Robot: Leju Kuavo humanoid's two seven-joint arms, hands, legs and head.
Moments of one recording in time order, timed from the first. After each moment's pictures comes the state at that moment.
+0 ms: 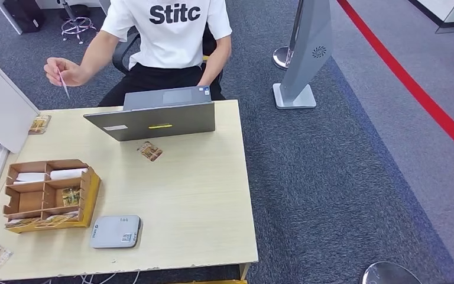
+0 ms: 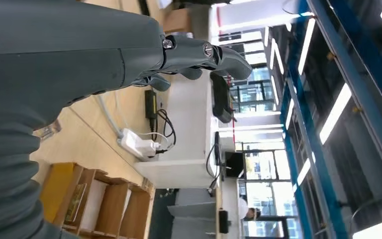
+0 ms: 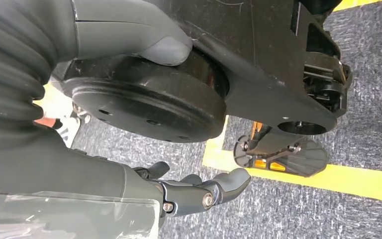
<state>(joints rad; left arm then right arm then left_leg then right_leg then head) 0.31 -0.33 0.74 -2.01 0.17 -0.06 -0.68 -0.04 0.10 0.53 -0.18 -0.39 -0.15 0.04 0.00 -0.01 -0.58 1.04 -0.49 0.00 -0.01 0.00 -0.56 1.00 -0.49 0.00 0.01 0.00</state>
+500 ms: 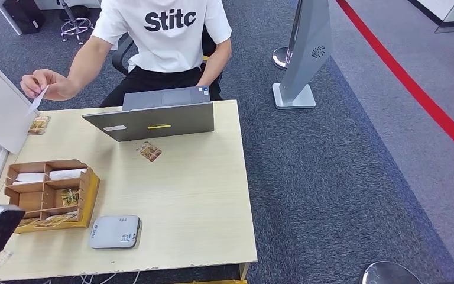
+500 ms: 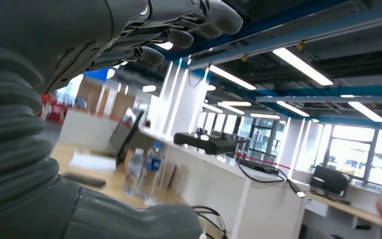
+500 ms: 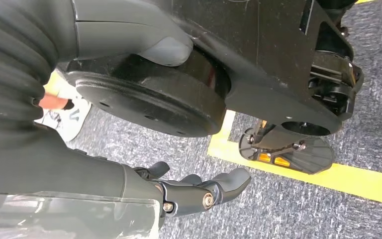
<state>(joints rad) 0.02 0.20 0.32 -1.77 -0.97 0.46 -0.16 -0.06 0.10 0.56 -0.18 -0.33 -0.13 0.09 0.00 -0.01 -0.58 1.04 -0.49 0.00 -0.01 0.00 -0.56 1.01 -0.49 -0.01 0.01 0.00</state>
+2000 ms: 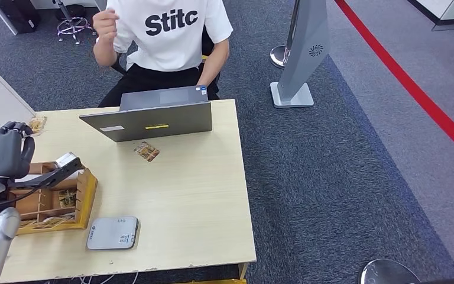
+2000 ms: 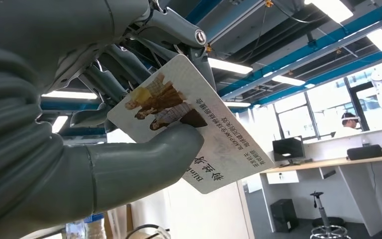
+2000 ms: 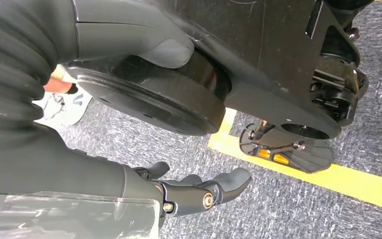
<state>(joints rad) -0.44 0.40 -0.11 -1.29 -1.26 0.34 0.00 -0.07 0.09 0.61 -0.18 -0.30 -0.11 0.10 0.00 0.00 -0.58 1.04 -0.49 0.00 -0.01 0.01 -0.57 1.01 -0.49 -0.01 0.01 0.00</state>
